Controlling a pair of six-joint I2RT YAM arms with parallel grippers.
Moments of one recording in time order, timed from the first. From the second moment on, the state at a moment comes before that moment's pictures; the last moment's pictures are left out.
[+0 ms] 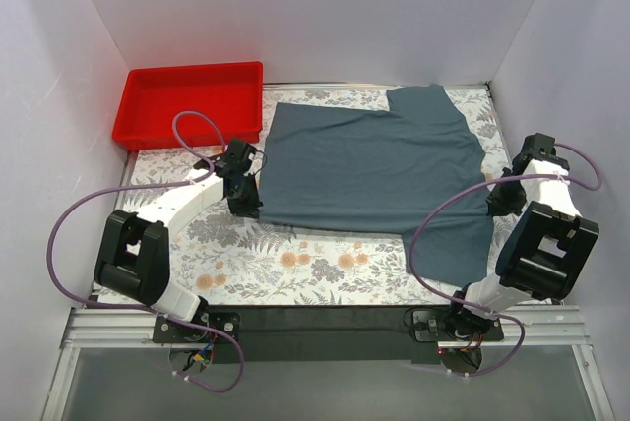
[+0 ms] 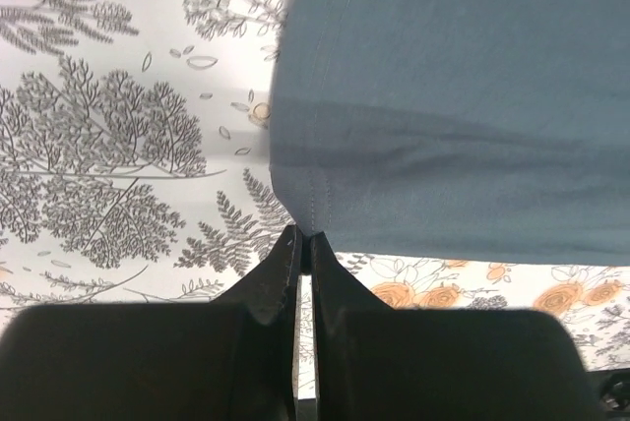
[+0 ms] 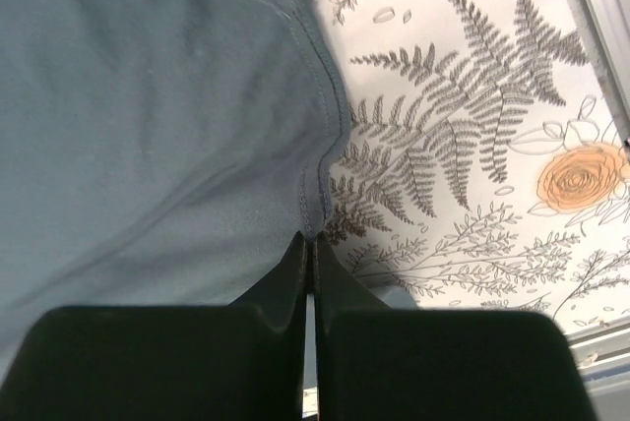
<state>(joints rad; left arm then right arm) -0.38 1.50 0.99 -0.71 -0.01 -0.58 -0.41 1.52 1.06 -0.83 0.01 0.23</state>
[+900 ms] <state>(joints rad) -0.32 1.73 1.15 -0.59 0.02 -0.51 -0.36 1.80 1.35 -0.88 -0.02 0.19</state>
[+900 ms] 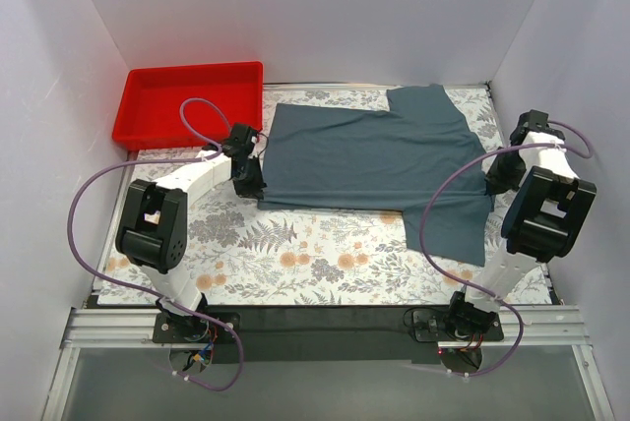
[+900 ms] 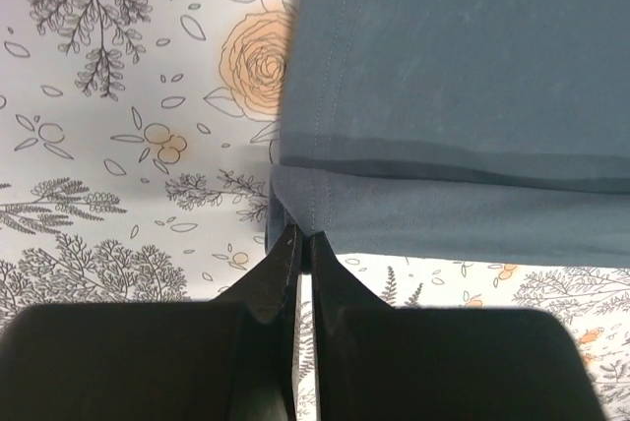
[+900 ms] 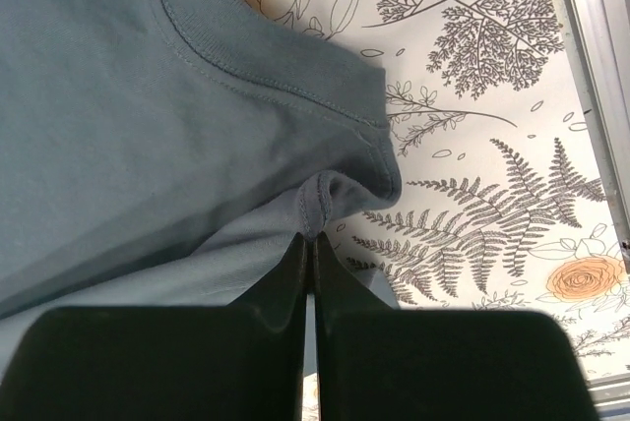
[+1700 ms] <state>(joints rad) -0.32 1.75 1.17 -0.45 -0.02 -0.45 -0.36 1.88 1.47 -0.88 -0.05 0.18</state>
